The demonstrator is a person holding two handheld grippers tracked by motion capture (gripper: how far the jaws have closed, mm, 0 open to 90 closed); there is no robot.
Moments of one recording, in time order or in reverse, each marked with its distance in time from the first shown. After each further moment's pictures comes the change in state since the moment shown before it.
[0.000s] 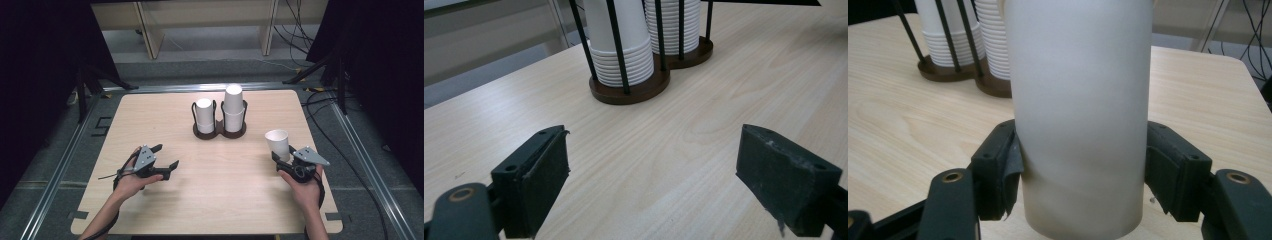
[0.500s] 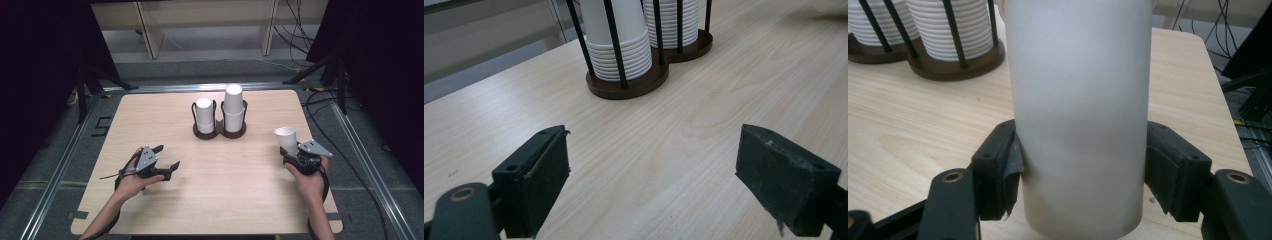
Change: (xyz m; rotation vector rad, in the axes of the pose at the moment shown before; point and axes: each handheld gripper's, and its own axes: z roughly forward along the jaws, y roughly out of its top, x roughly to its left) left arm -0.001 -0.004 0.005 0.001 -0.006 0.003; right arm -0.031 0.001 0.013 0.075 -0.099 -0.014
